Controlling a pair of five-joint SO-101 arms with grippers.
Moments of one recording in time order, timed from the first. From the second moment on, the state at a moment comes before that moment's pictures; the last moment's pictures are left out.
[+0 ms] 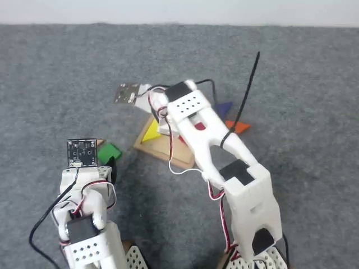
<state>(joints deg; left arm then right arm) -24.7 -102.6 95.4 62.5 -9.7 -36.0 31.5 -22.0 73.1 43.9</state>
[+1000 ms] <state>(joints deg) -24.7 -102.6 95.4 62.5 -11.5 -28.8 35.3 -22.0 53.3 28.9</state>
